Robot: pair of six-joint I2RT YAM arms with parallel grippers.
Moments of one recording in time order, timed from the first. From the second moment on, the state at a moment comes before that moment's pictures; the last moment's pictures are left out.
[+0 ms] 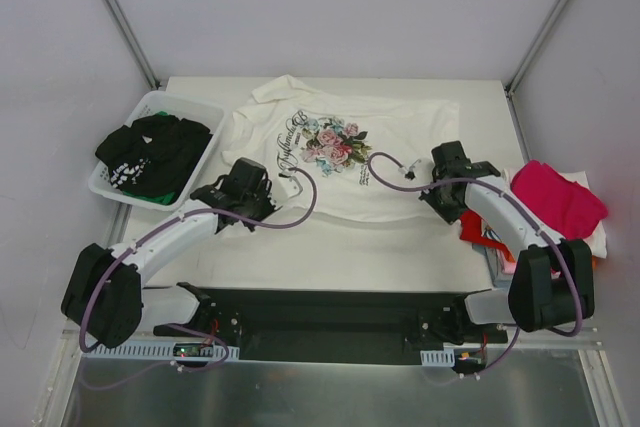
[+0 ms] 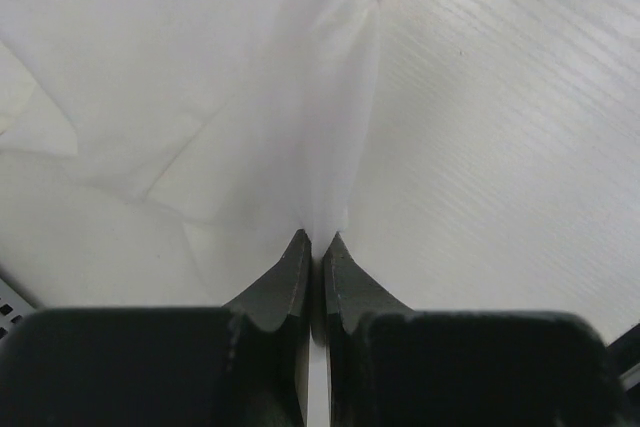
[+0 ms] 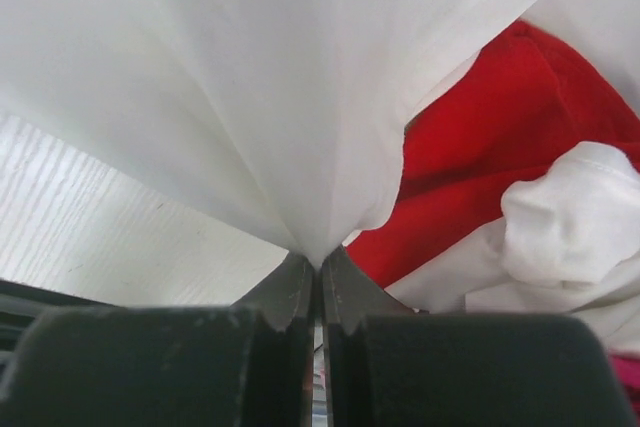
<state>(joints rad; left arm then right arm) -0.52 1.25 0.76 -0.51 0.12 0.51 0.24 1.37 0.94 -0.88 0.12 -0.55</state>
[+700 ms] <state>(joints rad) -0.63 1.04 0.66 -0.64 0.06 0.52 0.30 1.20 0.92 -0.99 0.13 -0.49</state>
